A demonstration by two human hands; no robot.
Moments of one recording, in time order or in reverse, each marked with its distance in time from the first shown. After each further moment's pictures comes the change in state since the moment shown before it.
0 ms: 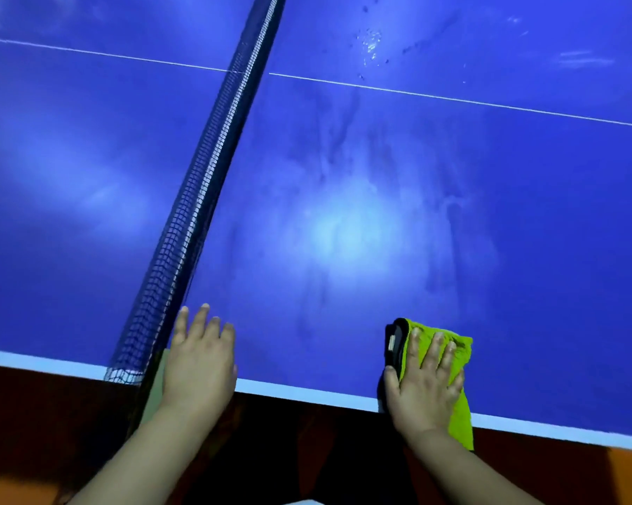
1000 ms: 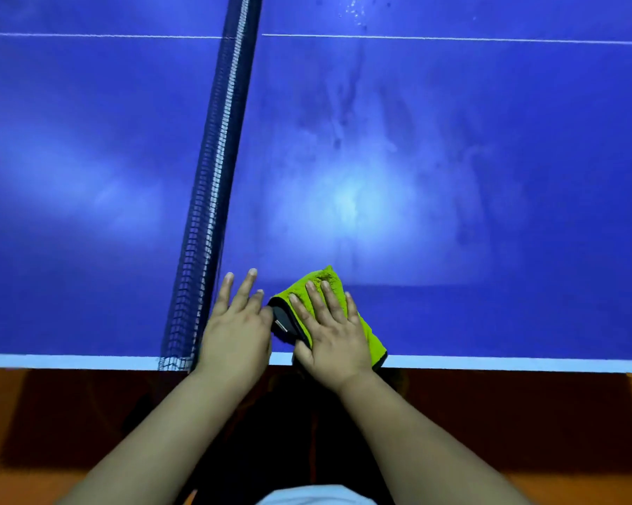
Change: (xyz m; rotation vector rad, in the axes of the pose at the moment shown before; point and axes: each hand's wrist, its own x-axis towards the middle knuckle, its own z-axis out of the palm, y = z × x) left_hand 0.003 -0.042 0.009 0.013 0.126 0.295; right_hand -0.033 -0.172 0.030 0.009 0.004 -0.569
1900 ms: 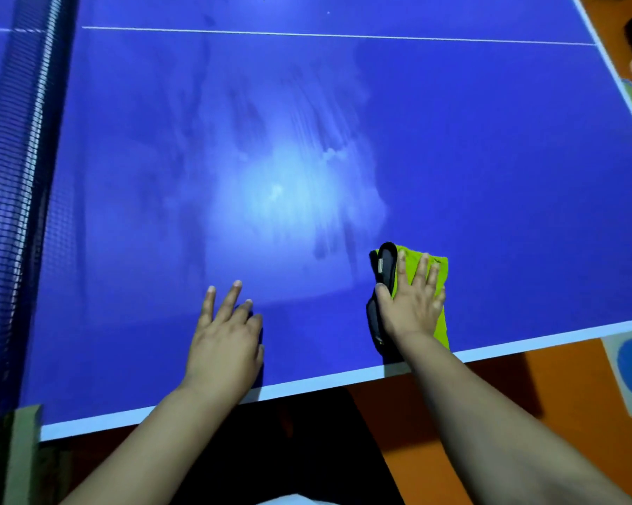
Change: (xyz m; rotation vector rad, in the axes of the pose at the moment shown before) left_hand 0.110 0.187 -0.009 -0.182 0.046 0.115; right_hand -0.059 0.326 -0.076 0.045 -0.037 0.878
